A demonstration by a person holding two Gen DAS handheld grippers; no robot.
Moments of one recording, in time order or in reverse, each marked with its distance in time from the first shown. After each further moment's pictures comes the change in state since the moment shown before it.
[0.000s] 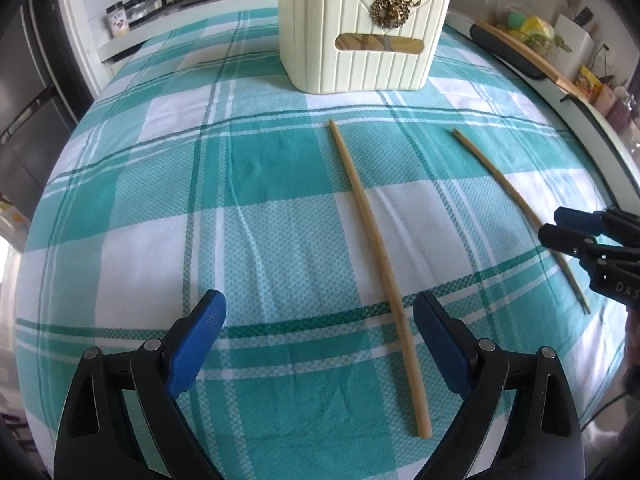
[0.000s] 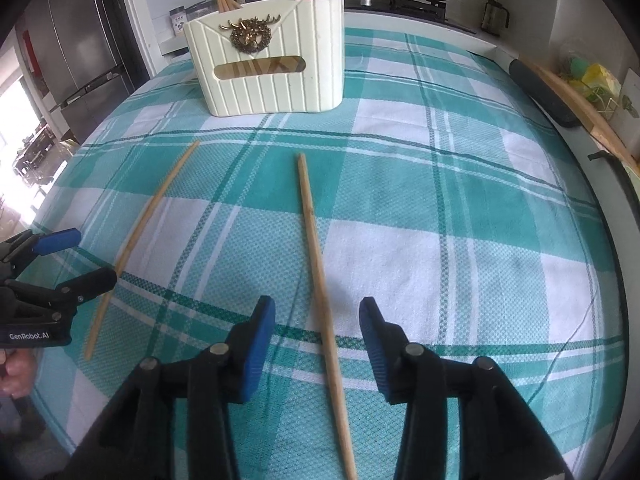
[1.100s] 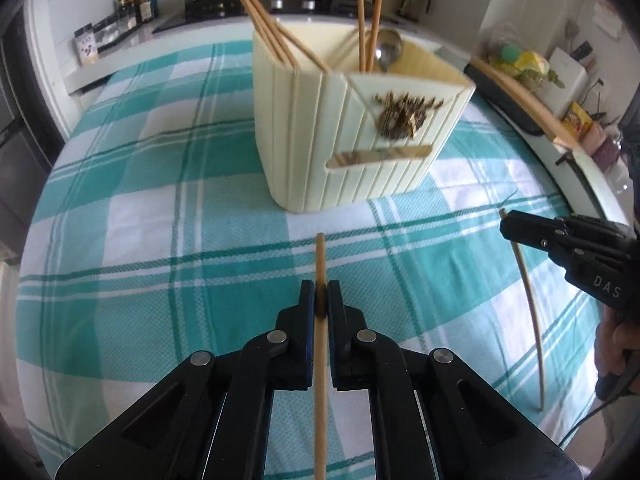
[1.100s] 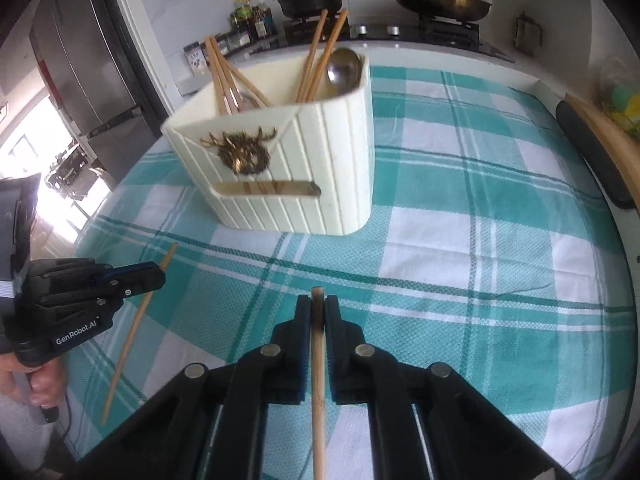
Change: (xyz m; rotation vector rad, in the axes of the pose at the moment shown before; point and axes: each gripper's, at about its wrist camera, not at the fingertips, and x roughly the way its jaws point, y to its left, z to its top) left arm -0.002 0.004 0.105 -0.008 -0.076 -0.081; right arm -0.009 -0.011 0.107 0.012 -0.157 0.142
